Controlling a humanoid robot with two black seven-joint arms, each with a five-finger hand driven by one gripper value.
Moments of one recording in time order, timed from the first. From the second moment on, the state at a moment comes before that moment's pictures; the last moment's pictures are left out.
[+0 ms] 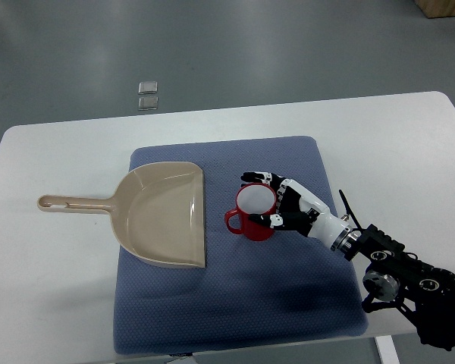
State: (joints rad) left arm 0.00 0.00 -0.07 -0.15 0.08 -0.04 0.10; right arm 0.40 -0.13 0.71 0.86 -0.83 0.38 0.61
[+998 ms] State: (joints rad) left arm 0.00 0.00 -0.07 -0.15 0.08 -0.04 0.09; right arm 0.40 -0.03 0.67 0.86 -0.92 0.36 0.61
